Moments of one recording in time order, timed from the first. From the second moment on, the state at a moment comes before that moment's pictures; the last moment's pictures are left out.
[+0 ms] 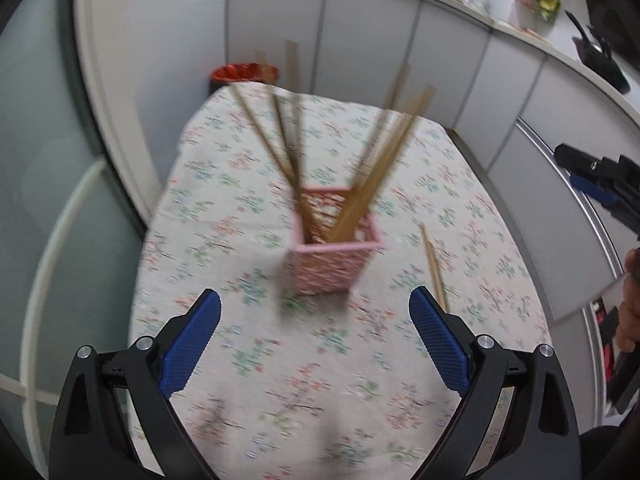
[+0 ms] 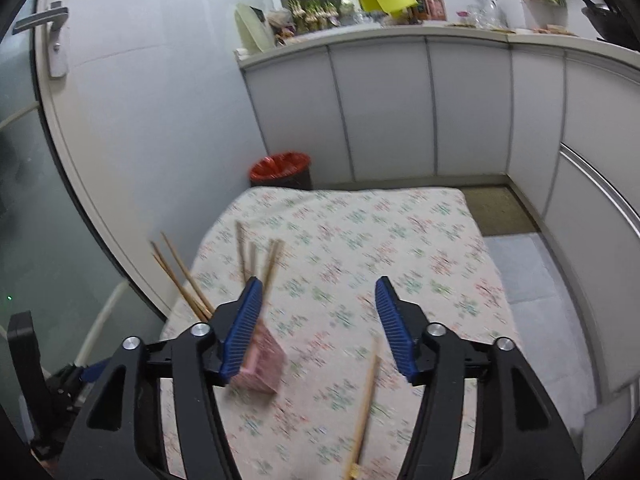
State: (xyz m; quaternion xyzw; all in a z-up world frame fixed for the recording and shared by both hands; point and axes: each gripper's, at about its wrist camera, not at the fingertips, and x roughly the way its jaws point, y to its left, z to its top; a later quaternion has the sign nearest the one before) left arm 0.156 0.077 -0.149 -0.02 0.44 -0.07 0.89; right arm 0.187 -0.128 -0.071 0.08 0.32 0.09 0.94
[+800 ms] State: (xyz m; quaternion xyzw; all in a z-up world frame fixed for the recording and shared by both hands) left arm 0.256 -0.087 -0.257 0.03 0.56 -0.13 0.81; right arm 0.182 -0.254 -0.181 0.10 0.52 0.01 0.85
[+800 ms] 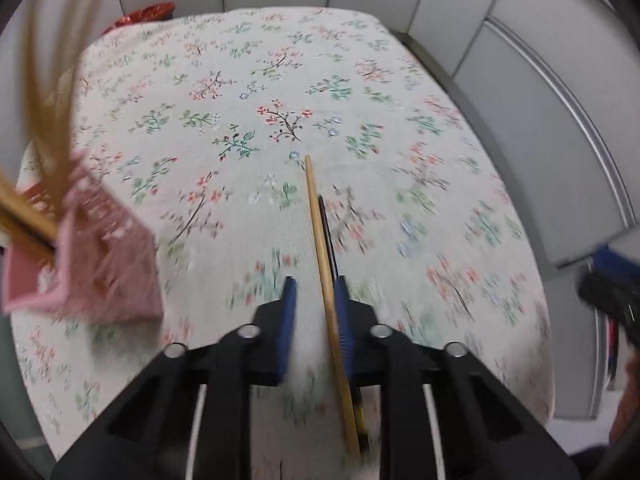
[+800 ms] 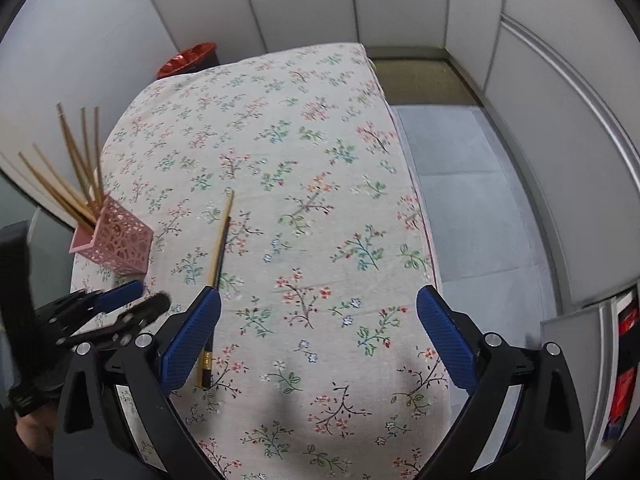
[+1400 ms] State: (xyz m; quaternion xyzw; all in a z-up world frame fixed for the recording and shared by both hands) left arm 0.297 -0.101 -0.287 0.01 0.59 -0.12 0.80; right arm 0.184 -0.294 -0.202 0.12 0.55 -0.02 0.83
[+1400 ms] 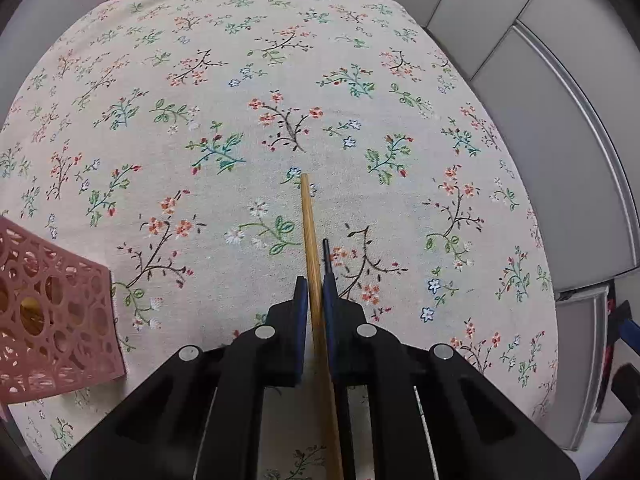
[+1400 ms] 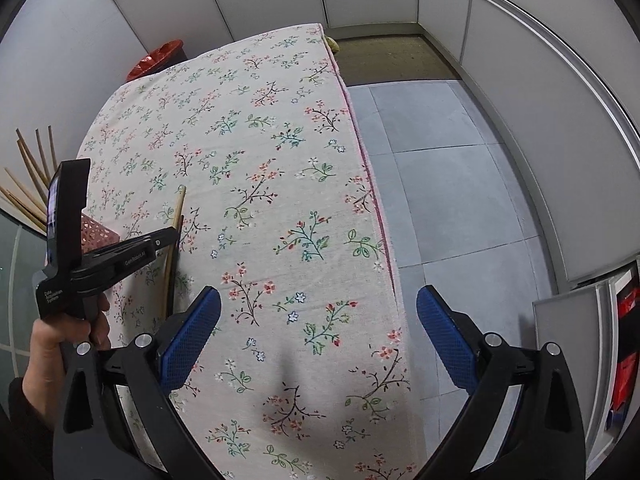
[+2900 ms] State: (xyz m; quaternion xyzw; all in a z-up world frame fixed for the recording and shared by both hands) left arm 0.220 -0.009 -0.274 0.01 0.60 -0.11 0.79; right arm 0.129 -0.213 -0.204 0.06 0.59 0.01 0.81
